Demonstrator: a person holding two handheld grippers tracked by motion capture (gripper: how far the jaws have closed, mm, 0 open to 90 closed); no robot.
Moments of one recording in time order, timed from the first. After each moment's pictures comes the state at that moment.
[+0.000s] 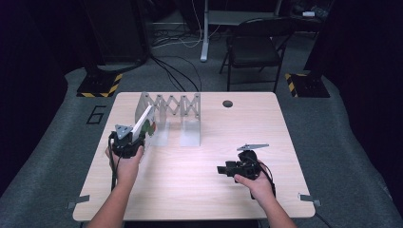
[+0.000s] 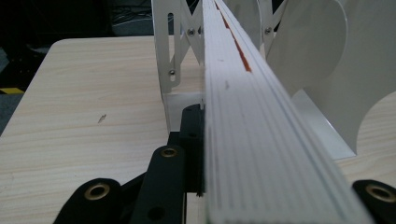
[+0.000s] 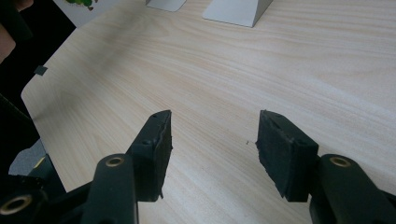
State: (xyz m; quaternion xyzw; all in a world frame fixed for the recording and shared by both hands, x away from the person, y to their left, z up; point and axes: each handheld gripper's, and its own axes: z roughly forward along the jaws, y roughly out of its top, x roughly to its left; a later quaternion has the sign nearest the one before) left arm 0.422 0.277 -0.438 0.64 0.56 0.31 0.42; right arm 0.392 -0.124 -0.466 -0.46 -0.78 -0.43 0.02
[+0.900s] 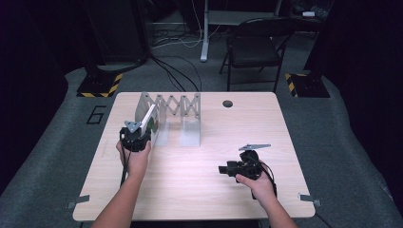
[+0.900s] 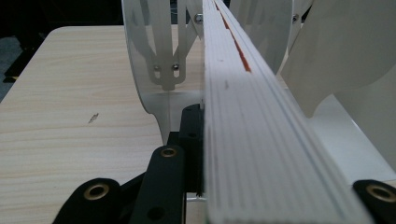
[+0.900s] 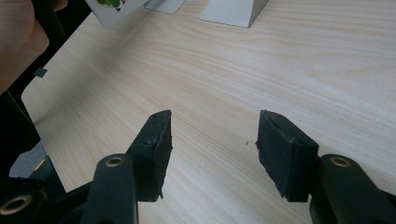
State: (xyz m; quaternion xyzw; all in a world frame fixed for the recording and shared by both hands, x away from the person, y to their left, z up) left arm 0.454 0.261 -0.457 0.64 0.58 0.32 0.39; right arm 0.392 -0.129 -0.466 -0.46 -0.77 -0.43 0.02
